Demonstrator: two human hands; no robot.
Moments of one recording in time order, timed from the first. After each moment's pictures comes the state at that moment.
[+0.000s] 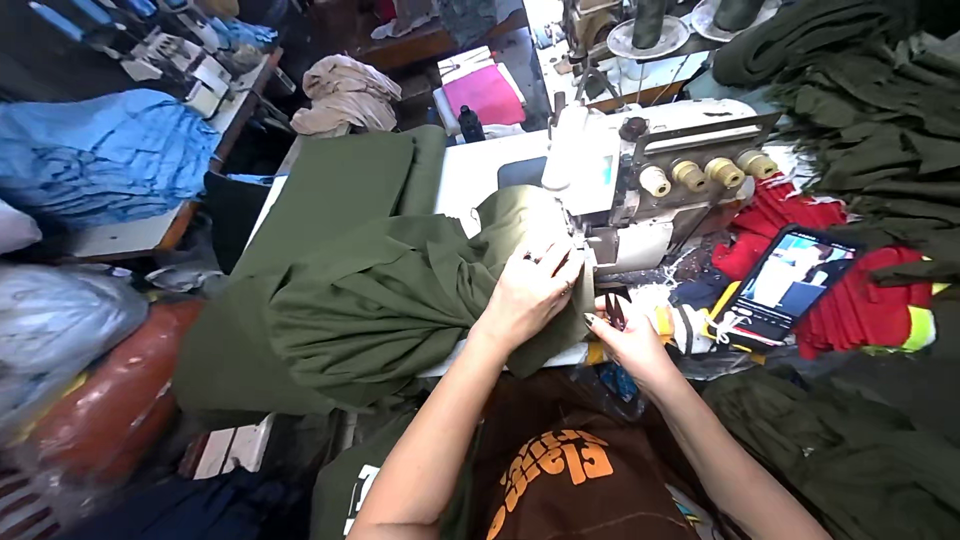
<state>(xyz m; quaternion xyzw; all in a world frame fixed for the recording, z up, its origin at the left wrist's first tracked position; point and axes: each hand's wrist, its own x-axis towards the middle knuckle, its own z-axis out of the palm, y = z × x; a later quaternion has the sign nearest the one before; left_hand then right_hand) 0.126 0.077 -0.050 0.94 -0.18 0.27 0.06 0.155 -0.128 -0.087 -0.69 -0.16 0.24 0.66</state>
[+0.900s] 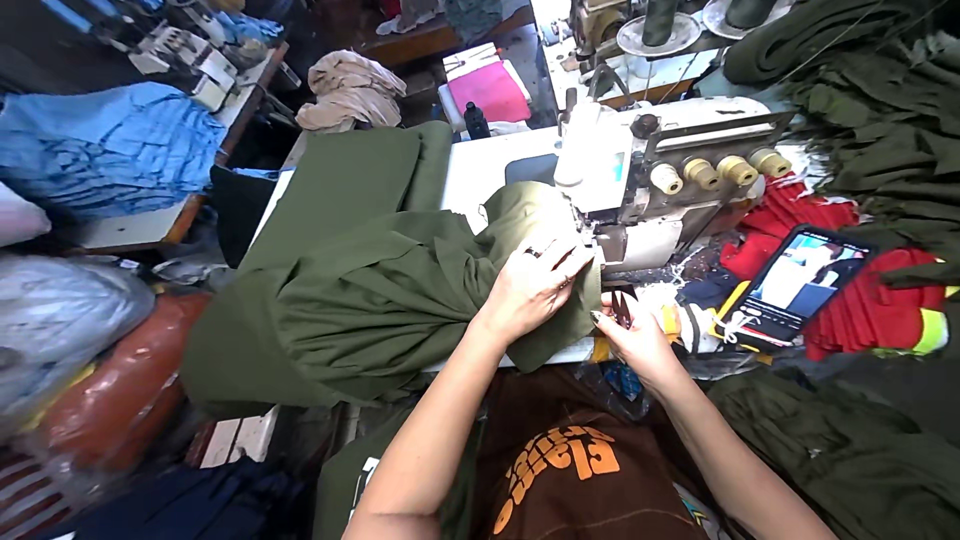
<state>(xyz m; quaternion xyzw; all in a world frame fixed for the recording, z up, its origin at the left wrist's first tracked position) 0.127 0.087 -0.050 0.95 -0.18 0.25 0.10 0.153 -0.125 -0.090 -0.69 -0.16 0.23 0.67</state>
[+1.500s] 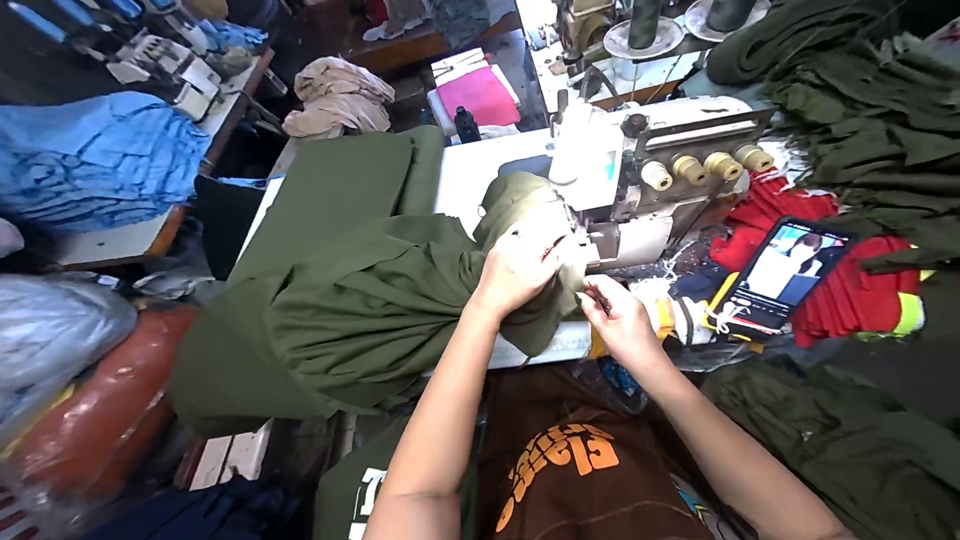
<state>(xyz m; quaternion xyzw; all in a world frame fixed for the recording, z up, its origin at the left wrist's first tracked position) 0.141 0.106 -0.046 0.95 -0.11 0.23 0.17 0.152 -0.103 -0.069 -0.81 -0.29 0.03 0.51</state>
